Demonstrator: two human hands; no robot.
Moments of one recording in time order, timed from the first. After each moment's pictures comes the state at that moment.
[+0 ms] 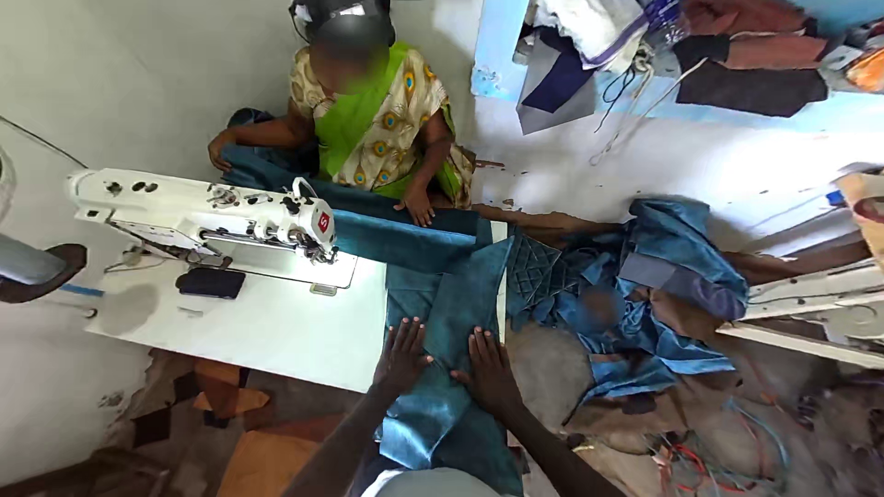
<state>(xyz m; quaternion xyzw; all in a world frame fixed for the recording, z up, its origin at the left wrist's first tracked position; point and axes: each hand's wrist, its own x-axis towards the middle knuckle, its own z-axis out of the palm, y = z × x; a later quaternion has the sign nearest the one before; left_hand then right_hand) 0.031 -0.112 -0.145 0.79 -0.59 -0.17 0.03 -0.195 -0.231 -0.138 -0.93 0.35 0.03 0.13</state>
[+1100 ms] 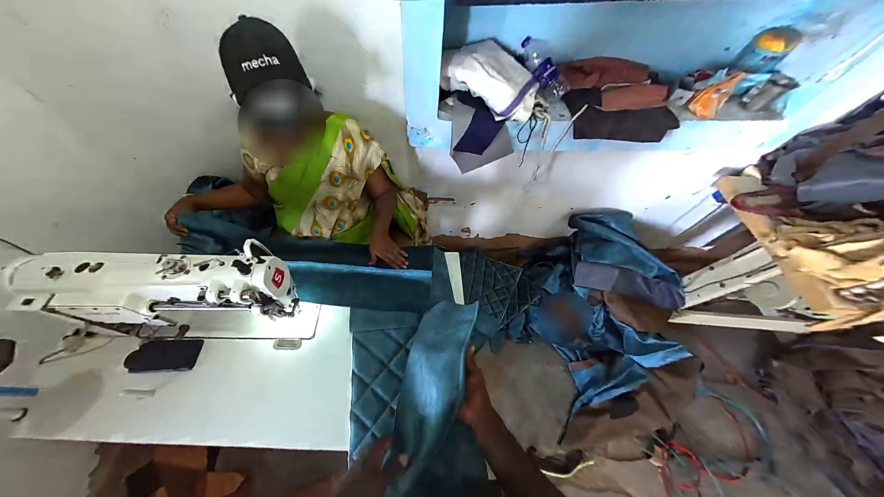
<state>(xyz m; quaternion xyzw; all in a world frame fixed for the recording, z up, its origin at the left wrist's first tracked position) -0.010 -0.042 -0.026 0.68 -0.34 -0.58 0.30 -0.166 -0.259 -0.073 -0.12 0.31 -0.33 0.88</state>
